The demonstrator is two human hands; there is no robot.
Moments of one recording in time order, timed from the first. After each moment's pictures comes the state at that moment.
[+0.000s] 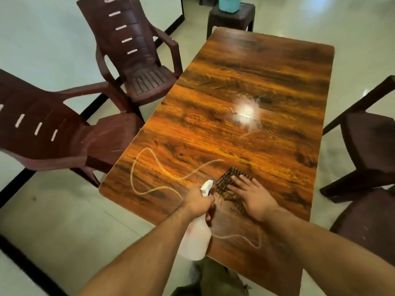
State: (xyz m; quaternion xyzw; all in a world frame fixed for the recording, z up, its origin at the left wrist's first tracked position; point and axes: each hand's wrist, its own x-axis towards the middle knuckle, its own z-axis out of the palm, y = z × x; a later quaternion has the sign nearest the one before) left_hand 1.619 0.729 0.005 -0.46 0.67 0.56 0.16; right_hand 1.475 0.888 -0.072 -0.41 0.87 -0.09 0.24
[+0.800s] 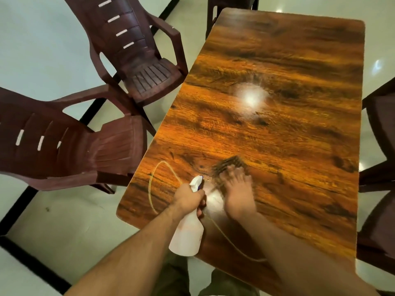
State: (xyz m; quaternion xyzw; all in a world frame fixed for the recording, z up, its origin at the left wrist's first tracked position) left_hand 1.617 0.593 -0.001 -0.49 0.67 0.53 0.18; right_hand 1.521 0.738 -0.081 -0.34 0.92 -0.10 0.17
